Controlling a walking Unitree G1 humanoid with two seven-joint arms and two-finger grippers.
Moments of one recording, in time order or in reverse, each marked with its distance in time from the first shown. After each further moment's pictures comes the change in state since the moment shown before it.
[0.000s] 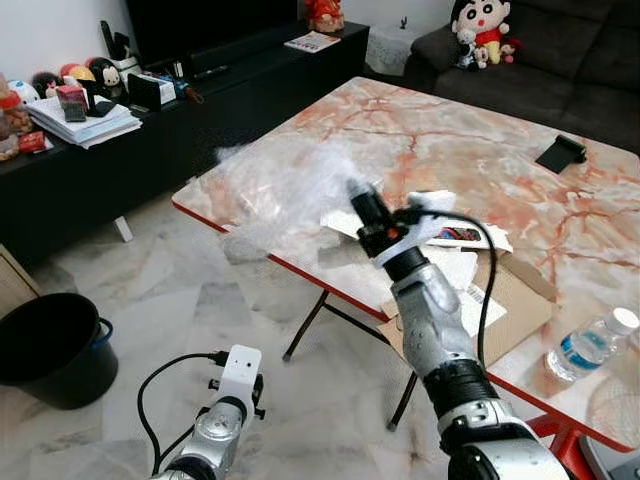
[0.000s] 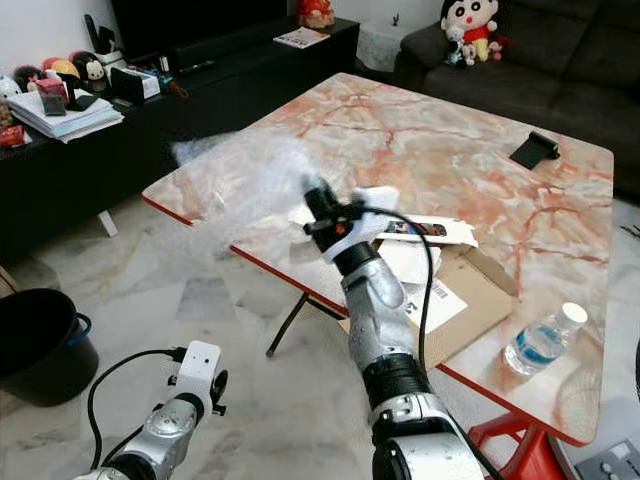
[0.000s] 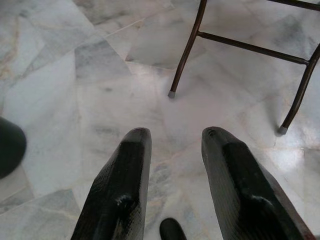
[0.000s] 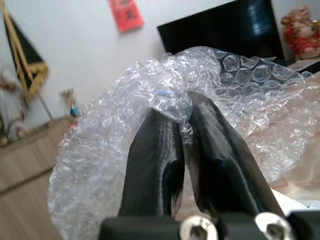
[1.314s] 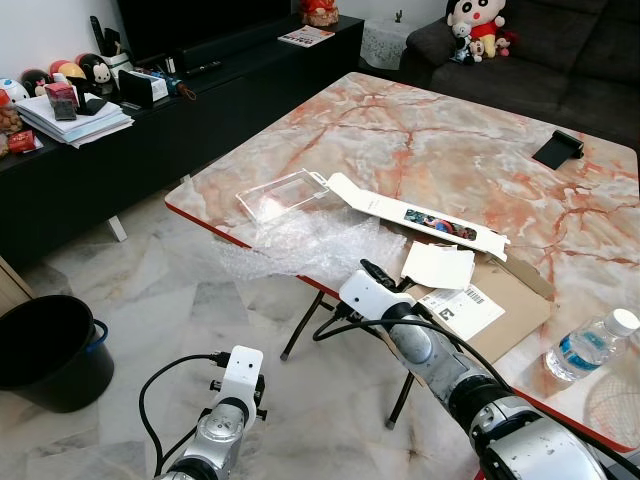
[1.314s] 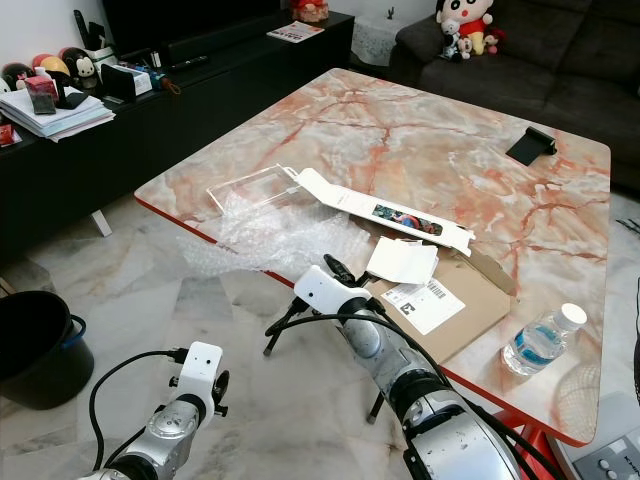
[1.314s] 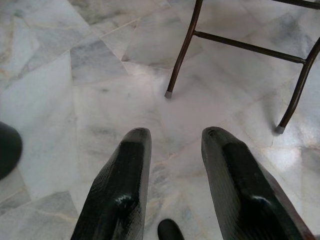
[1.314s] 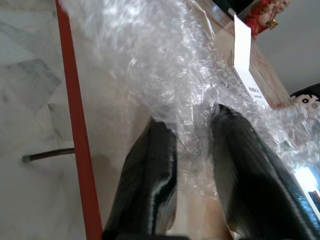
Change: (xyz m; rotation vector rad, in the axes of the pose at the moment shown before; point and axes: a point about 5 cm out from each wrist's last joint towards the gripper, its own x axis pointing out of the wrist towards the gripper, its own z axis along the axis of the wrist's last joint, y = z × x) left arm 0.000 -0.004 -0.001 -0.001 -0.002 0.003; right arm -0.057 -0.036 -0.075 -1.187 0.639 -0.061
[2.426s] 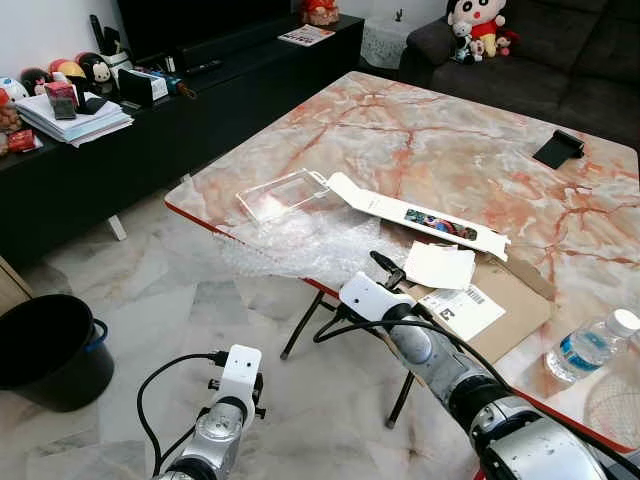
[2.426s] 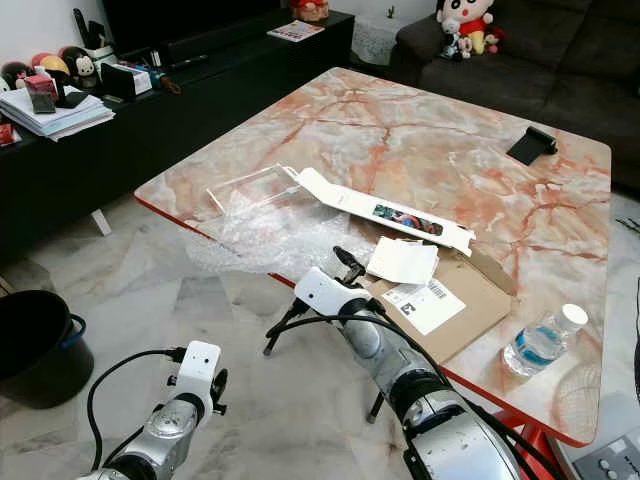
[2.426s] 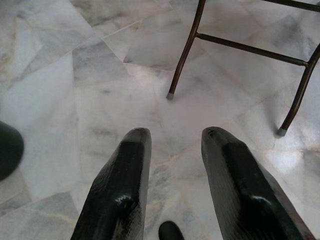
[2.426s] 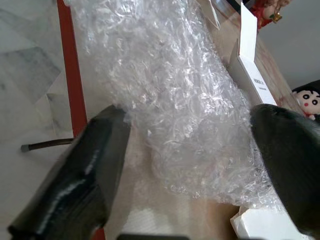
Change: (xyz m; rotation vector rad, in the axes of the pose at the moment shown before) left arm 0.000 0.003 0.001 -0.006 -0.009 0.009; right arm 0.000 0.000 -0.005 -0.024 0.043 0.005
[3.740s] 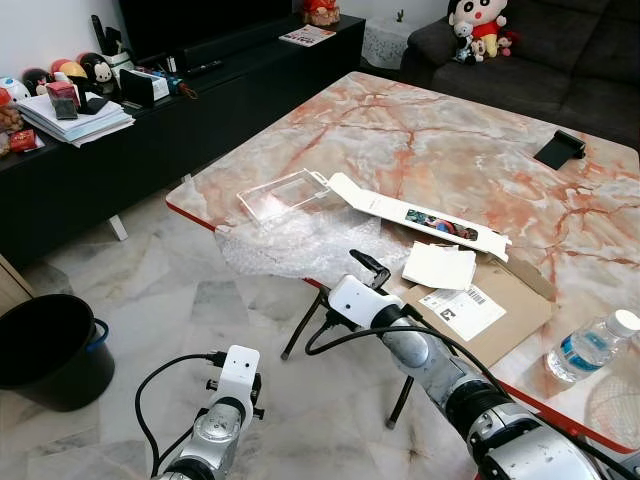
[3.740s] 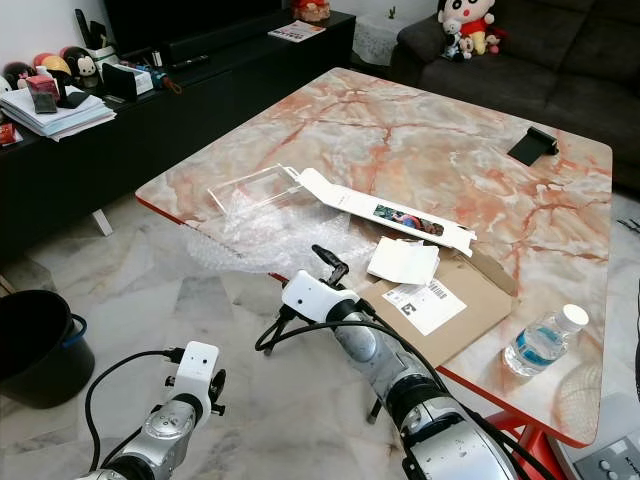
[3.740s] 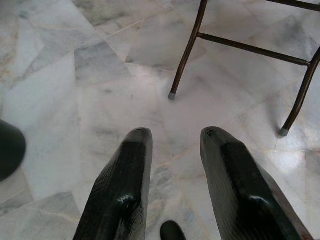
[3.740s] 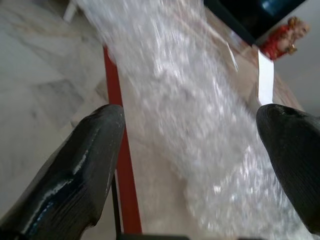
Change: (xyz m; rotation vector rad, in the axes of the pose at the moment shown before) left arm -0.001 0.002 -0.001 0.002 -0.001 0.003; right arm -0.003 0.009 0.014 0.032 -0.132 0.069
